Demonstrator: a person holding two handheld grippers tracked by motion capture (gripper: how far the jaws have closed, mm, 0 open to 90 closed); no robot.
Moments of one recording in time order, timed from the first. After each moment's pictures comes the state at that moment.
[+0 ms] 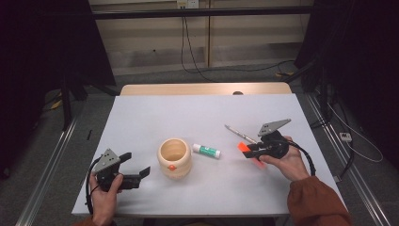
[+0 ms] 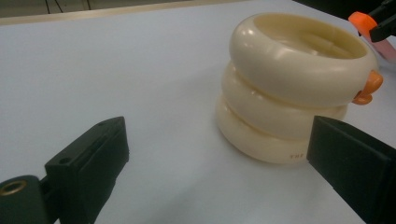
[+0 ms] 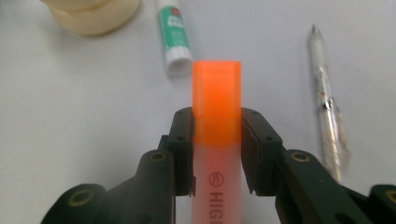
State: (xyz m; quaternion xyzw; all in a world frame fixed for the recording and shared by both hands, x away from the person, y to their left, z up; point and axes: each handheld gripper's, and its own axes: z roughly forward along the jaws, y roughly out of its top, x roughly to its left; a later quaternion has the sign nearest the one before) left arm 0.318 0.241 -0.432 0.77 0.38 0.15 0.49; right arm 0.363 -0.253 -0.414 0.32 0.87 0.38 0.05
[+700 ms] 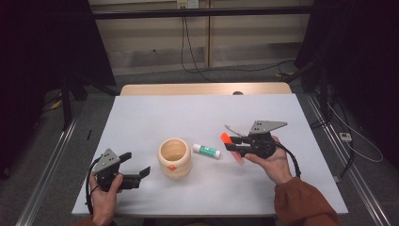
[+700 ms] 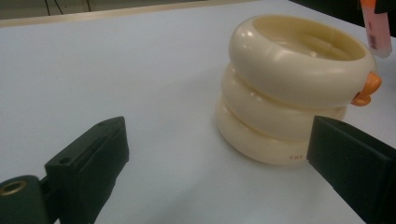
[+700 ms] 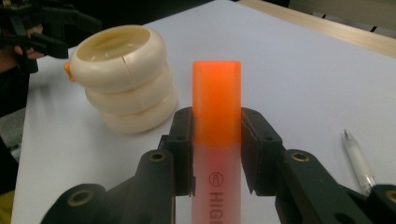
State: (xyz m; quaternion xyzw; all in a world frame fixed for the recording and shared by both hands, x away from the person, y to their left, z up) left arm 0.318 0.241 -0.432 0.77 0.38 0.15 0.50; right arm 0.358 -0.212 -0.402 0.31 0.79 0.52 0.09
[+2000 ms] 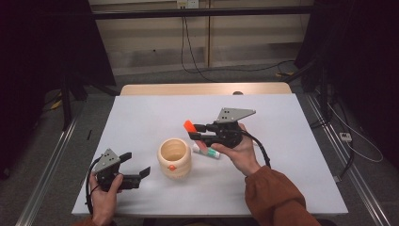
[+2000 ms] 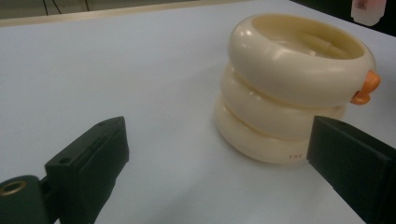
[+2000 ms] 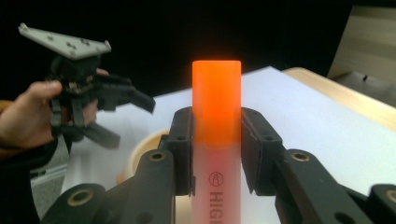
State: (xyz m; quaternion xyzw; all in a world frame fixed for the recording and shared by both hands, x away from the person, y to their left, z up) left arm 0.319 0.241 -0.432 0.77 0.37 0.15 0.50; right arm 0.379 -0.122 -0.363 0.23 0.77 0.60 0.08
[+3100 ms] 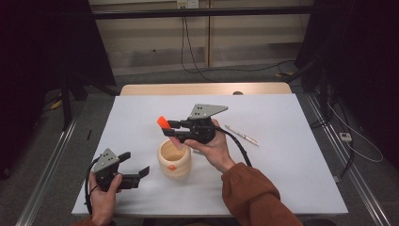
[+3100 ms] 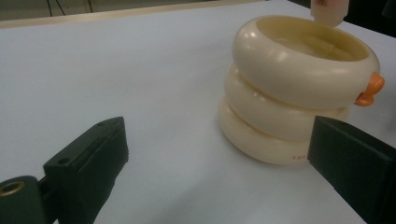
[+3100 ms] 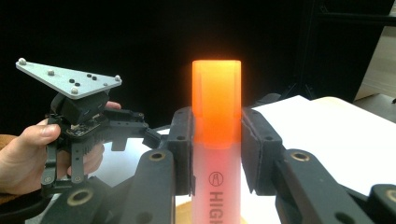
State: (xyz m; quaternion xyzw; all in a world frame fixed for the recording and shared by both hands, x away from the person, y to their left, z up) left arm 0.318 0.243 -0.432 0.76 0.38 0.15 0.50; right arm 0.397 -0.057 -0.364 0.20 0.75 0.63 0.06
